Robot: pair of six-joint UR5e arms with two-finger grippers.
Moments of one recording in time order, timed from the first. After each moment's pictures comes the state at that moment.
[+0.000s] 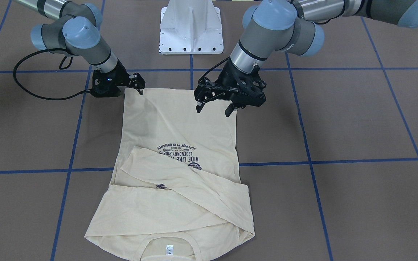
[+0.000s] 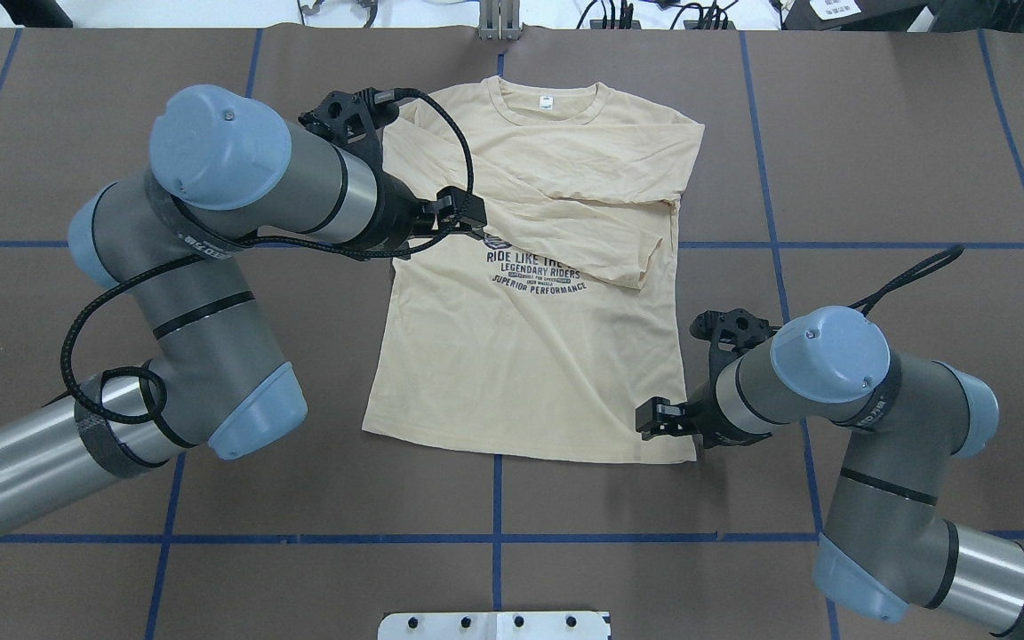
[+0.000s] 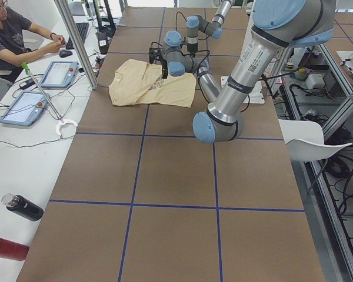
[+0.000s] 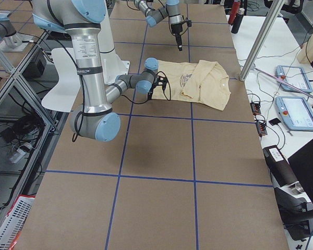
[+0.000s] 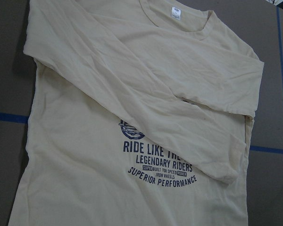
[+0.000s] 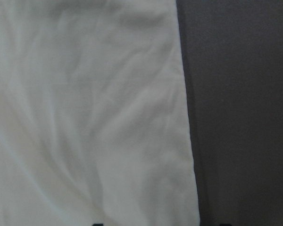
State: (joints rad) left arm -0.65 -2.22 -1.71 -1.99 -1.92 -1.39; right arm 0.45 -1.36 1.84 -1.17 1.97 1.40
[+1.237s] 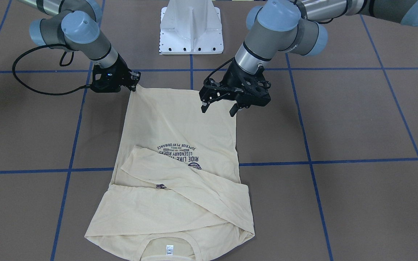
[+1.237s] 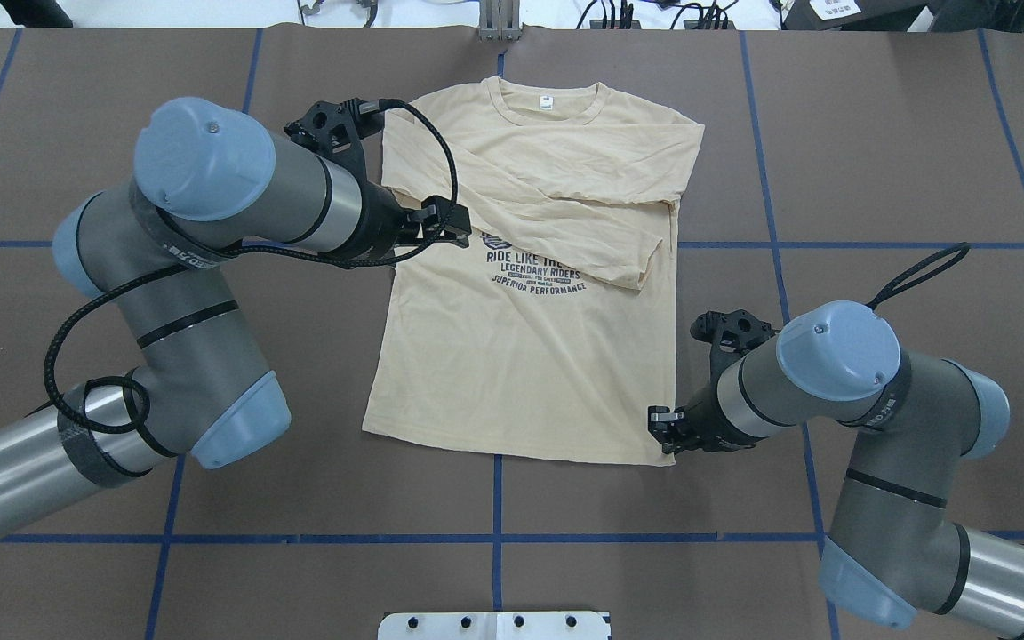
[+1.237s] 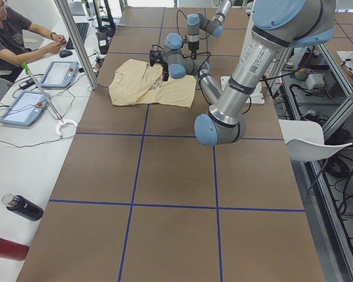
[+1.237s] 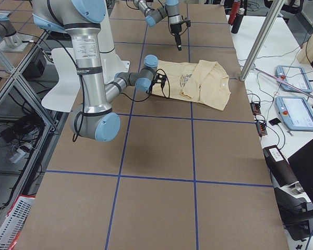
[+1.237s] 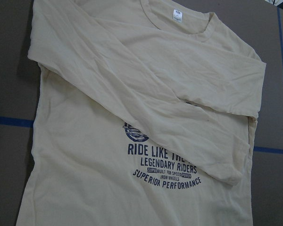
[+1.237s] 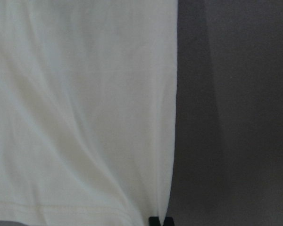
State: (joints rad) left arm -0.64 -2.17 -1.74 -1.99 -1.91 -1.40; right arm 0.46 -1.37 1.90 -1.18 2.02 1.43
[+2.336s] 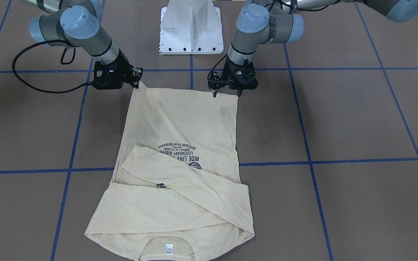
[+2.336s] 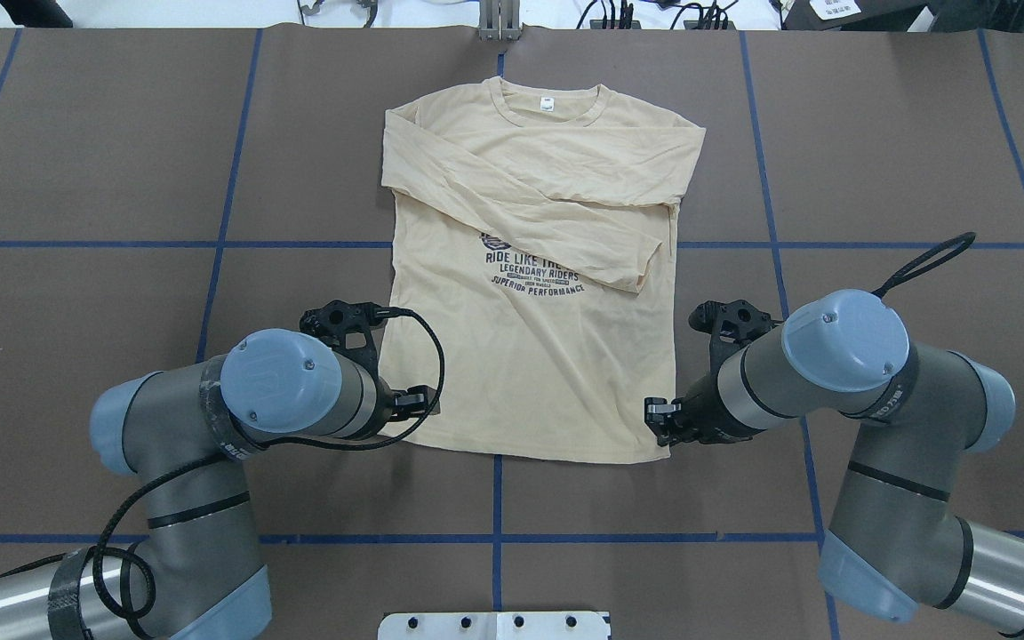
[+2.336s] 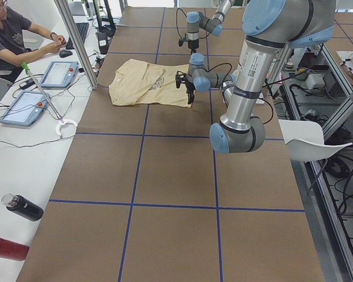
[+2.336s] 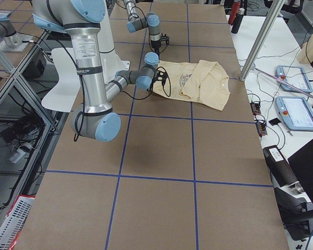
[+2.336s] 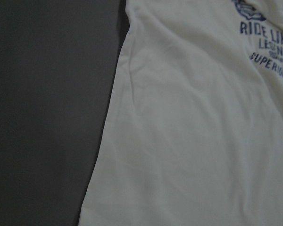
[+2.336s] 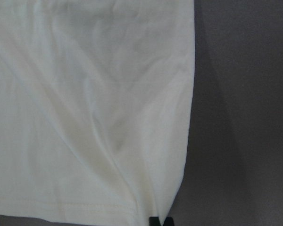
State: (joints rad) left arm -0.37 -2.04 -1.80 -1.76 -1.73 -1.44; right arm 0.47 -1.36 1.90 -1.18 2.02 1.42
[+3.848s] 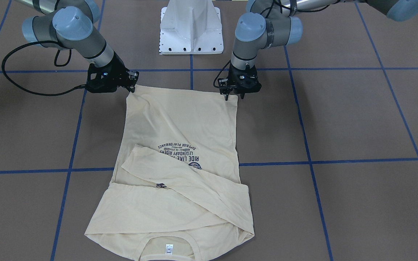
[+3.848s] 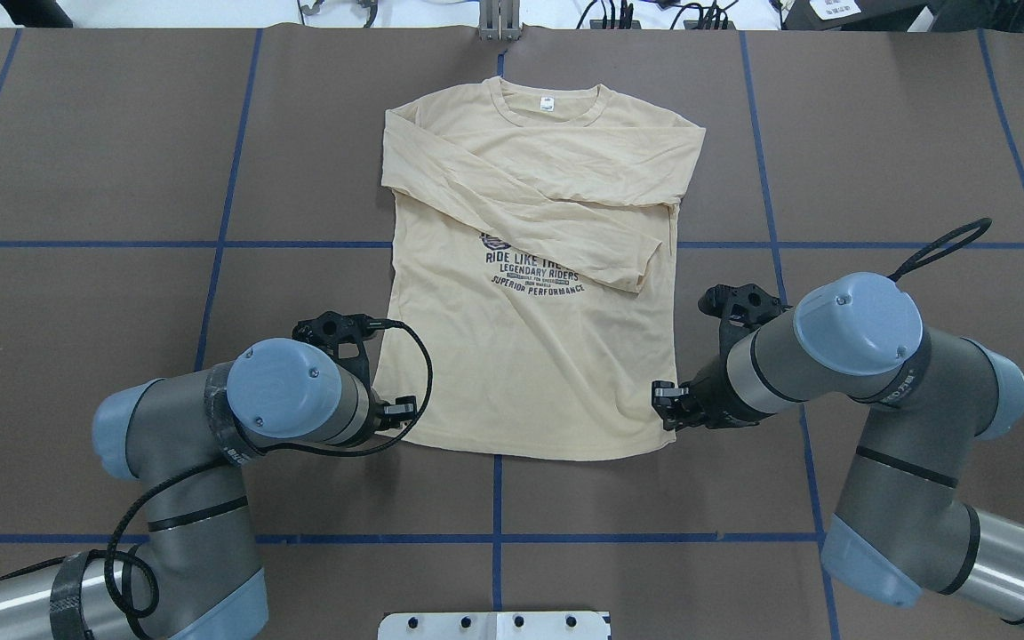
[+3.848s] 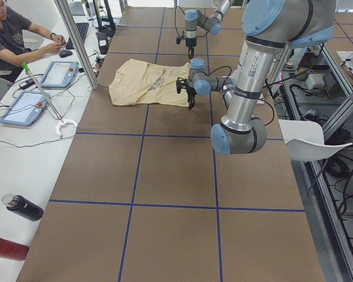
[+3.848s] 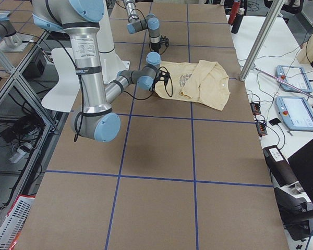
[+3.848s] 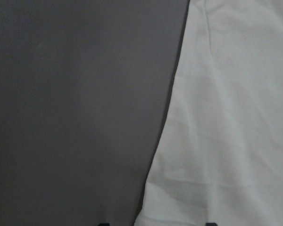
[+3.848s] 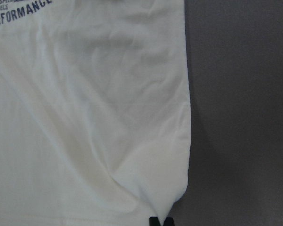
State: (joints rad) left arm -0.37 -2.02 -1.78 -1.74 -1.73 -1.44; right arm 0.51 -1.36 1.91 -1.18 2.03 1.42
